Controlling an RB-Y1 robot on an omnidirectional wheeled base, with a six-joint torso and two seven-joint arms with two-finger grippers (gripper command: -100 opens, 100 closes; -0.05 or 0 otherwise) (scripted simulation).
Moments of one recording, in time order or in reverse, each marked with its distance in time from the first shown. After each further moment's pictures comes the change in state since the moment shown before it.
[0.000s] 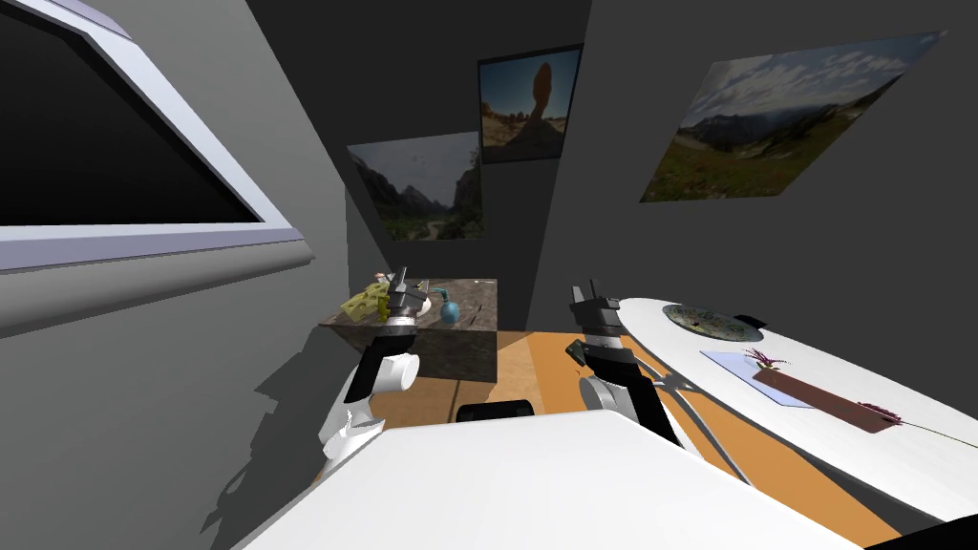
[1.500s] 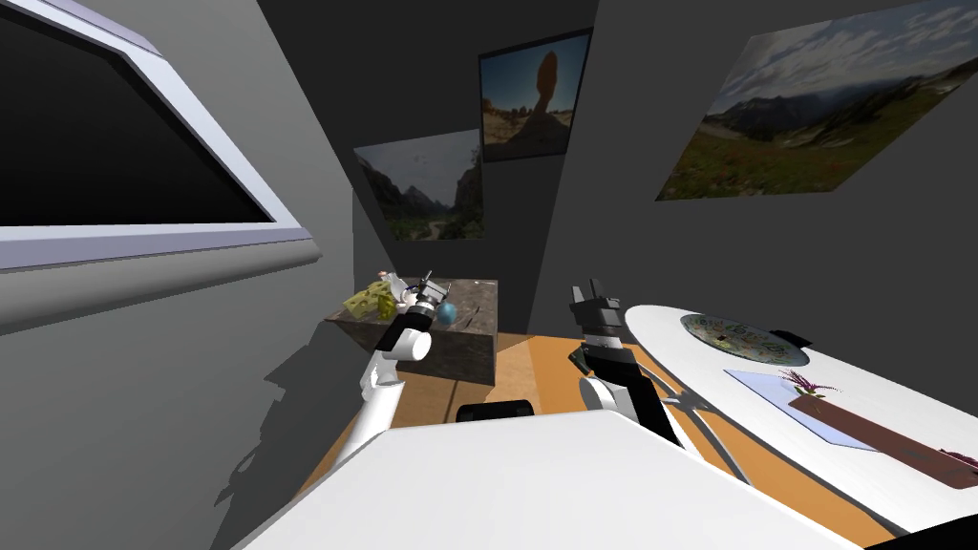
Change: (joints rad) left arm -0.223 0.025 -0.017 0.174 0.226 0.358 0.280; right arm 0.000 0.000 0.000 0.000 0.000 0.000 0.000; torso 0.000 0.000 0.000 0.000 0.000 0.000
